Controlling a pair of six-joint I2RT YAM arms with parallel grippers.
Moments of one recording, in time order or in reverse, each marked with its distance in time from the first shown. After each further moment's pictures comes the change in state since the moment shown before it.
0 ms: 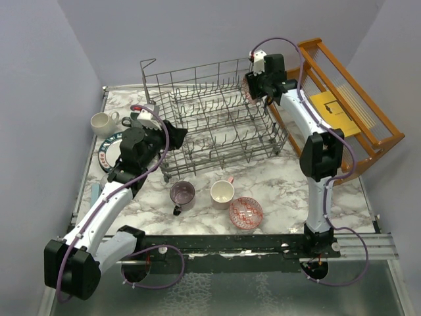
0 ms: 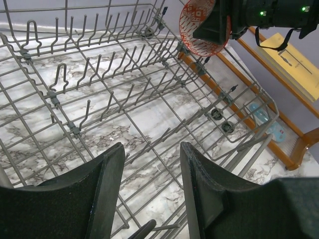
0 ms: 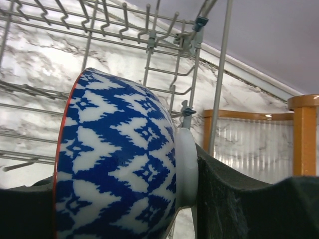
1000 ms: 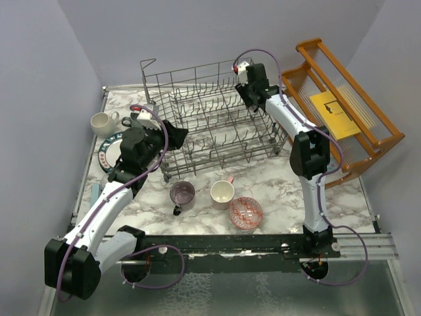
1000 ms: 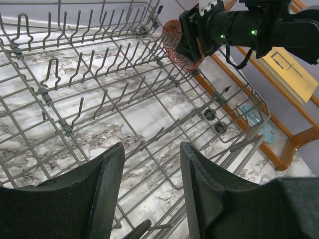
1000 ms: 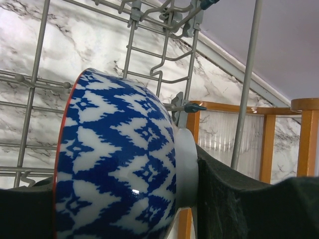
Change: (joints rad) left arm 0.000 0.004 -0.009 0.015 0.025 -0.054; right arm 0.082 0.093 0.000 0.023 0.277 -0.173
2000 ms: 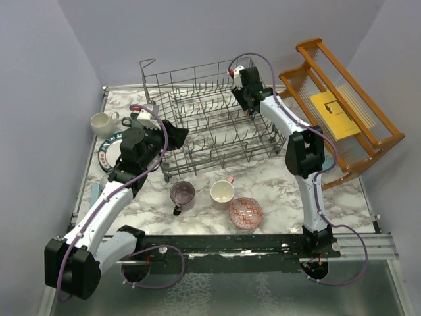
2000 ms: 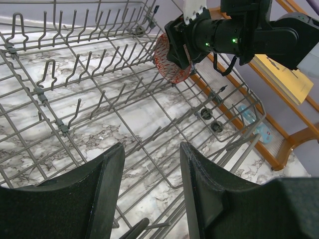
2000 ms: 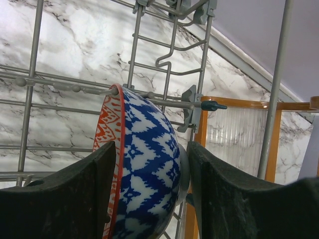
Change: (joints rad) left arm 0.000 0.000 0.000 0.007 0.009 -0.013; right arm 0.038 0.061 0.044 -0.033 0.077 0.006
